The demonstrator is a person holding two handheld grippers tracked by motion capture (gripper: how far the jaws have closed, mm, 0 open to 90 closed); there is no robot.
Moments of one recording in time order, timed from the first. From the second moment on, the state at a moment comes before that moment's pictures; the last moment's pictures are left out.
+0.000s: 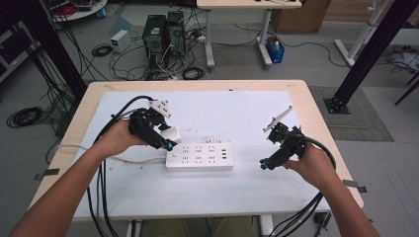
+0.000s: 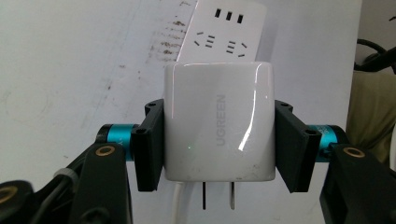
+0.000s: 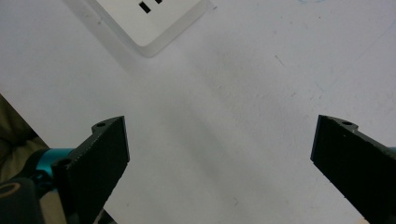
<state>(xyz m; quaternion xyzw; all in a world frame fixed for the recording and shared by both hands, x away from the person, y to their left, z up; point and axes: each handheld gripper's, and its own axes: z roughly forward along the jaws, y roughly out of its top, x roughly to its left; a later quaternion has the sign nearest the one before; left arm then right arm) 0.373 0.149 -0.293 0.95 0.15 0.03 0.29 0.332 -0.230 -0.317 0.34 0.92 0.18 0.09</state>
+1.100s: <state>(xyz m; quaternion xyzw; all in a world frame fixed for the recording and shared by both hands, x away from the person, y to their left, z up) 0.361 0.105 -0.308 0.93 0.09 0.03 0.35 0.330 -0.233 -0.314 0.44 0.82 0.37 -0.04</state>
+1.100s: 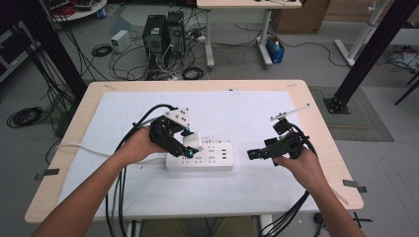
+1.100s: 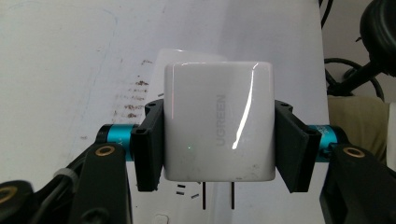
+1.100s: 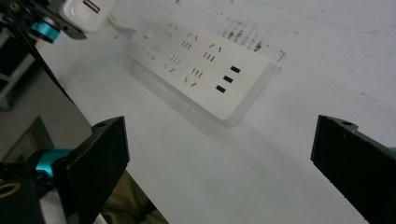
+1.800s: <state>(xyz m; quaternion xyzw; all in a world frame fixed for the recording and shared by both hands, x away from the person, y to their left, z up) 0.353 0.079 -0.297 0.93 0.06 0.06 0.36 0.334 -0.233 -0.318 0.47 0.75 0.44 -0.14</state>
